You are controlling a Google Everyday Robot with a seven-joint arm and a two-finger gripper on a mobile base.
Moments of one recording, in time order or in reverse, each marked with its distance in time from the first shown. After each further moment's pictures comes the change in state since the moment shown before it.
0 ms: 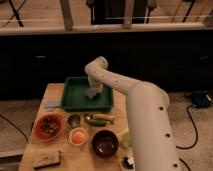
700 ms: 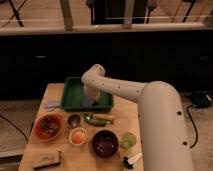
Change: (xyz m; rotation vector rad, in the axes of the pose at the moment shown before) arm -0.046 0.057 -0.023 0.013 -0.049 -0.105
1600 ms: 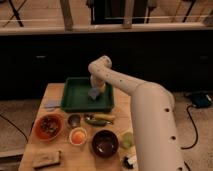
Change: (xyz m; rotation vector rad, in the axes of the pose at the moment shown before) arm 0.070 -0.031 0.010 0.002 0.019 0.081
